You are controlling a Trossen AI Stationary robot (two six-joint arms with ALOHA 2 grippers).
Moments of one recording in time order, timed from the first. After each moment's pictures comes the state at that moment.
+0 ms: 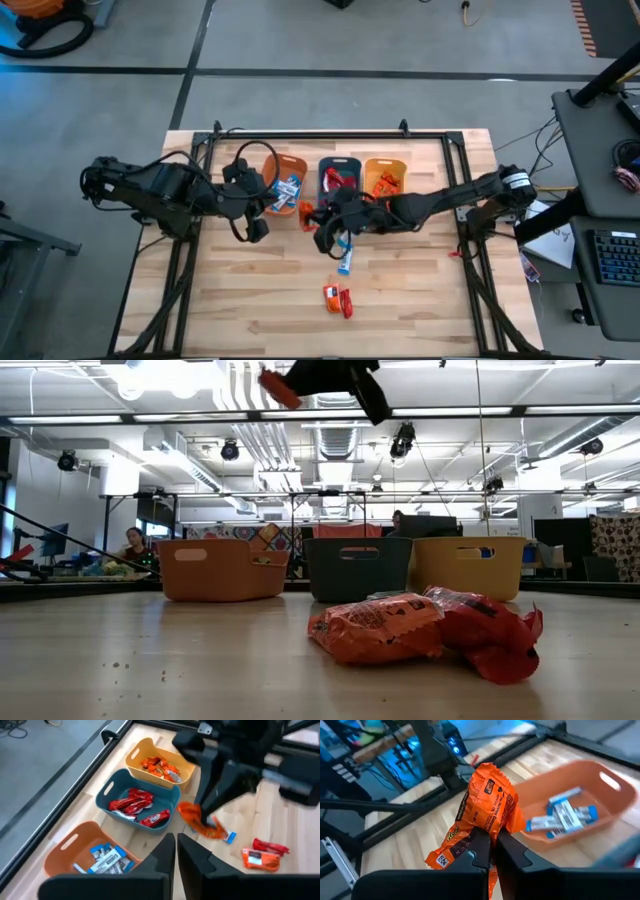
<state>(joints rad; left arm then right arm) -0.28 1.29 1.56 -1.07 -0.51 -0.47 0.17 1.68 1.34 -0.12 0.39 0.59</state>
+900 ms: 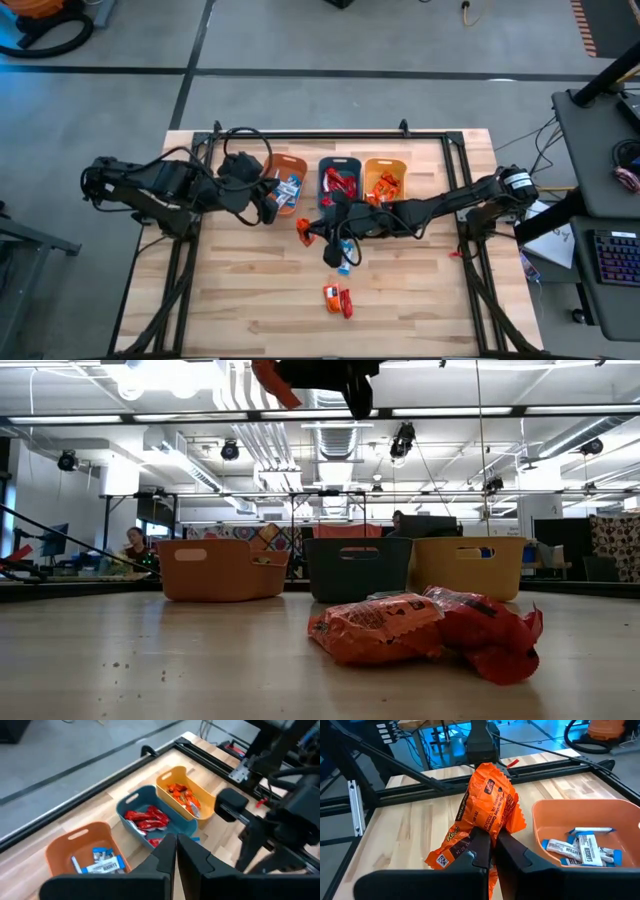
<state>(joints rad) -0.25 1.29 1.56 -1.02 -0.67 -0.77 0.19 1.67 1.22 0.10 0.25 0.22</state>
